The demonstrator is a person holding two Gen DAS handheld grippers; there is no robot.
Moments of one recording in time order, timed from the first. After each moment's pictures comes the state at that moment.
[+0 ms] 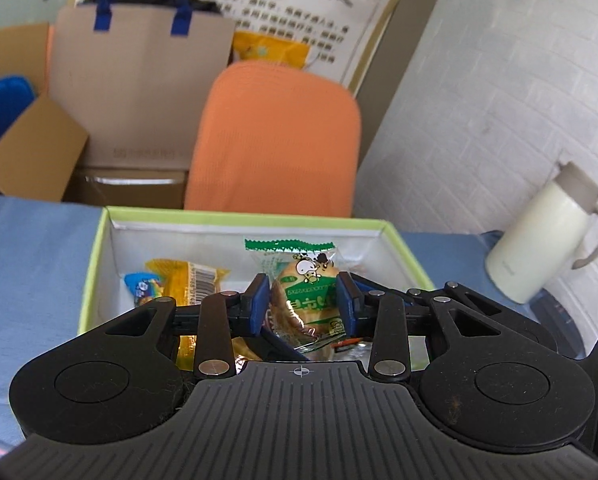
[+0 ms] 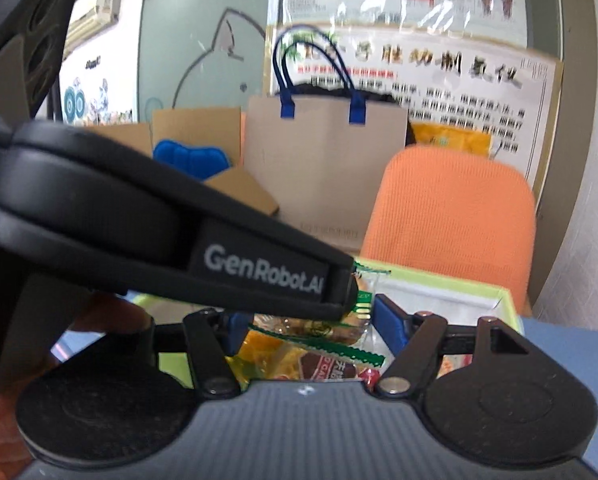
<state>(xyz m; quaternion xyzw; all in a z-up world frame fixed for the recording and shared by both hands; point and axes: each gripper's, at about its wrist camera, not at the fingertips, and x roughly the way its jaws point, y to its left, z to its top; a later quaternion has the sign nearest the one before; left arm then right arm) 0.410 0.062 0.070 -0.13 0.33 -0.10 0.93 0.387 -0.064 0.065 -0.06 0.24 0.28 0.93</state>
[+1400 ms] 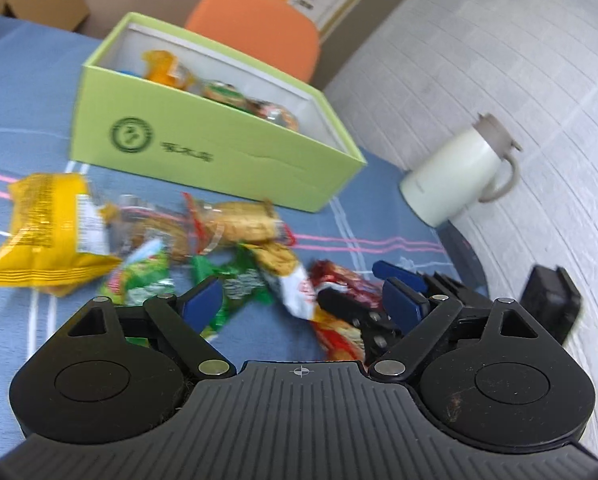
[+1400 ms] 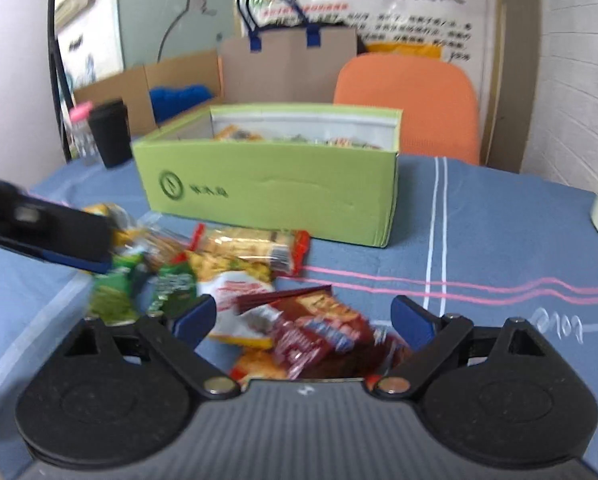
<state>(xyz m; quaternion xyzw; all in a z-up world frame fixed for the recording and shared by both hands) 0.233 0.051 0.024 -0.25 0.38 -0.16 0.88 0.285 -0.187 -0.002 -0.04 0.33 0.28 0.90</state>
